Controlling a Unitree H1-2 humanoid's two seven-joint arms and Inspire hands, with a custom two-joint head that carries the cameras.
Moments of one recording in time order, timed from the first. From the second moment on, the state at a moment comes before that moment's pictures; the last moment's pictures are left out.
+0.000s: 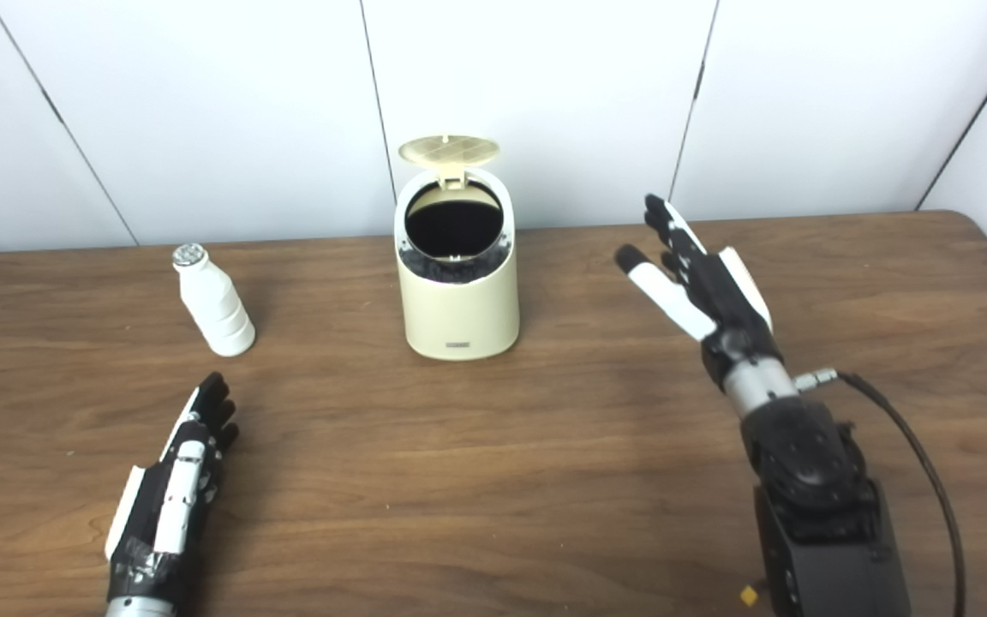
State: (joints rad) left arm 0.22 0.07 0.09 -0.24 -0.11 -0.06 -0.08; right arm -0.20 -0.19 -0.10 -0.29 -0.05 0.41 0.17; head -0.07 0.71
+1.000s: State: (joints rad) left arm 0.21 0.06 0.12 -0.23 -0.12 -0.11 -0.06; right arm 0.10 -0.11 -0.13 -0.16 0.06 -0.05 0.12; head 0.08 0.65
